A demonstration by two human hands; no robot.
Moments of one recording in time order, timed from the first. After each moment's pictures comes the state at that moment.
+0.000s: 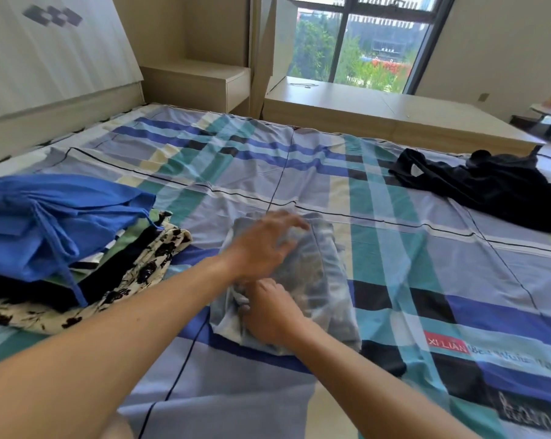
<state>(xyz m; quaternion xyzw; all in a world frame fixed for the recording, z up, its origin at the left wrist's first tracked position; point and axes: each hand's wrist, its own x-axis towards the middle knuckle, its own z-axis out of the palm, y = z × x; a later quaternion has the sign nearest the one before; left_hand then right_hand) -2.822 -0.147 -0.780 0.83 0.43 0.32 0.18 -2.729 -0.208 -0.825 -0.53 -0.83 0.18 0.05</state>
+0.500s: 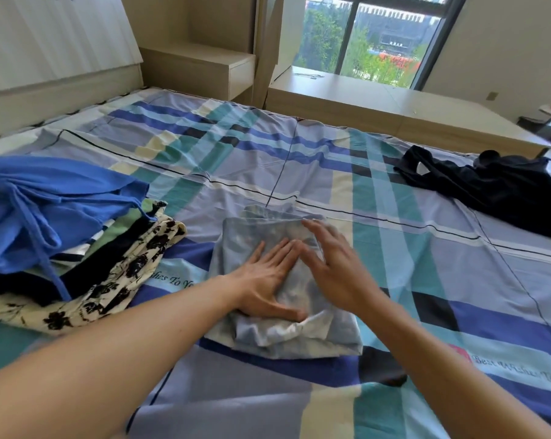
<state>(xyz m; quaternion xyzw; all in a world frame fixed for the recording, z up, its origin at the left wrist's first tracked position) -2.813 -0.145 -0.847 0.89 0.43 -0.03 0.11 -2.634 -0.174 -0.786 -0.56 -0.77 0.18 0.24</state>
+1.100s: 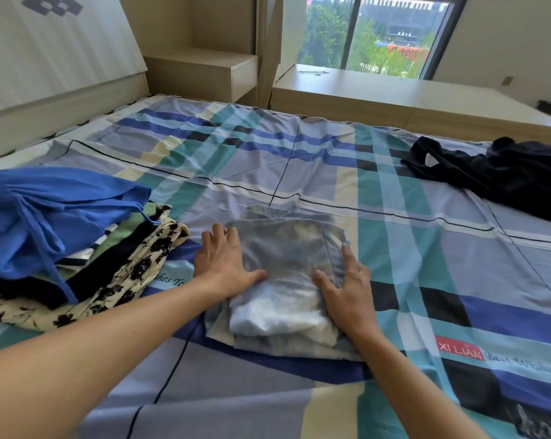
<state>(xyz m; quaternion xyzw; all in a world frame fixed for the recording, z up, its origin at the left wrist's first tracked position) -2.844 -0.152 -0.830 0.68 0.72 0.09 0.07 -2.617 -0.189 -0.846 -0.68 -0.58 0.29 0.35</state>
